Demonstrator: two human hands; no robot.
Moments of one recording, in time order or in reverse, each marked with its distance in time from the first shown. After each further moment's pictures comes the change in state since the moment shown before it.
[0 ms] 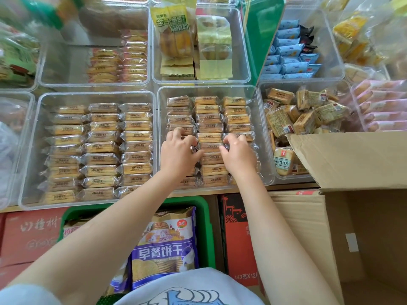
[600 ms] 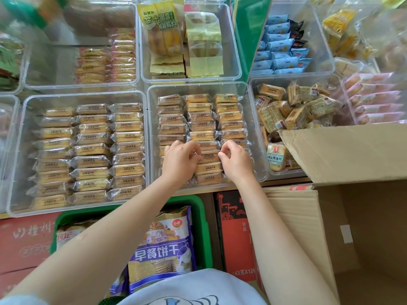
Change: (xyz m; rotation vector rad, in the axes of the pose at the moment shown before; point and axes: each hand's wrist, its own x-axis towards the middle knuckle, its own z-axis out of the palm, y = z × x) left_hand -0.015 0.013 0.011 -0.246 -0.057 0.053; right_hand -0.010 0.027 0.013 0.210 -0.029 0.046
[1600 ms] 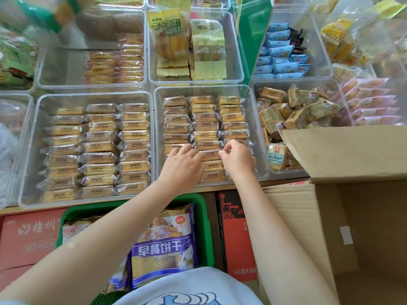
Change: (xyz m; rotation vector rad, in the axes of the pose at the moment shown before) left_hand -0.029 0.000 -0.017 0.485 -0.183 0.281; right_hand -0.006 -0.020 -0.003 -0.077 0.051 0.110
